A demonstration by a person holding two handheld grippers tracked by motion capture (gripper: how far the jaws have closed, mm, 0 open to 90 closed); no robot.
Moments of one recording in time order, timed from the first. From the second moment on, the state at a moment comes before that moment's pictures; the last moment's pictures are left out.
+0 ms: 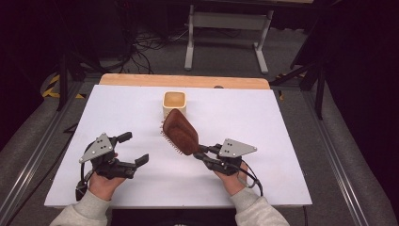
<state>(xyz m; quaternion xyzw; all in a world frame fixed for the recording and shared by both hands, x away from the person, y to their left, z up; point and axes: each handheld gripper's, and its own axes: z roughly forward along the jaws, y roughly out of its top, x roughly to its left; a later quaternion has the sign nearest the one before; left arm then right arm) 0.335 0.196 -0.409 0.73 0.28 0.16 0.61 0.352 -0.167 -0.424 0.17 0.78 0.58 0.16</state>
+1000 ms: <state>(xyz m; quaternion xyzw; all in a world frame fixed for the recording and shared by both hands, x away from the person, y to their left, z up) 0.356 0.119 -0.372 0.75 0.24 0.13 0.61 0.353 -0.159 -0.428 0.17 0.78 0.58 0.18</state>
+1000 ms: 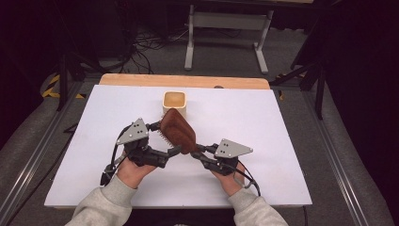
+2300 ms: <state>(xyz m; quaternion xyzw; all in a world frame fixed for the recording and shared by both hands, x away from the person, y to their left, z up) 0.365 0.114 -0.371 0.75 0.29 0.07 0.59 0.345 -0.146 -0.433 0.16 0.80 0.53 0.23</state>
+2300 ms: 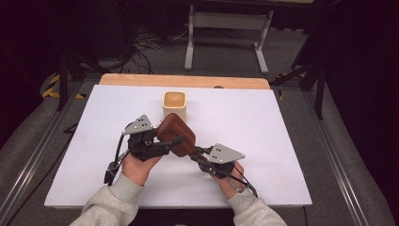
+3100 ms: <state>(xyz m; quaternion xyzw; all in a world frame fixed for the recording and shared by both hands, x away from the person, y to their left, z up) 0.364 0.121 -0.342 0.77 0.26 0.09 0.57 0.349 -0.161 -0.421 0.15 0.78 0.58 0.20</state>
